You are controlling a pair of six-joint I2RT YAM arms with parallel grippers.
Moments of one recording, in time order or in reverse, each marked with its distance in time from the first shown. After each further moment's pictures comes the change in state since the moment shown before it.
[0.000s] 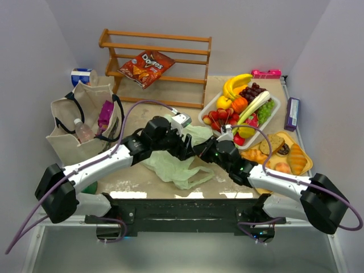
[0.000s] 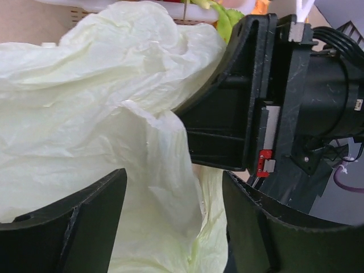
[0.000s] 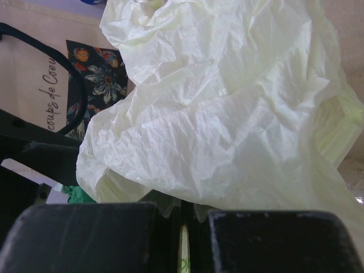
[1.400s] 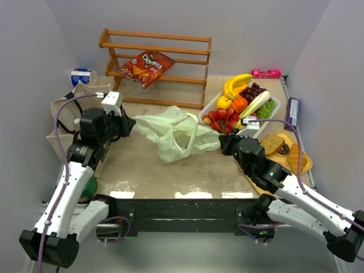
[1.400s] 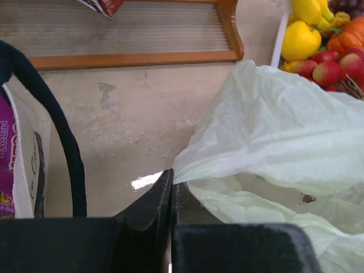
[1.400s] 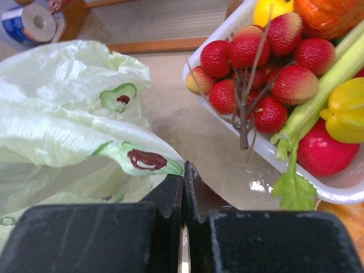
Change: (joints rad) left arm 0.589 -0.413 0.000 -0.241 -0.085 0.102; right arm 0.000 -0.412 0.191 -0.544 0.356 -0.568
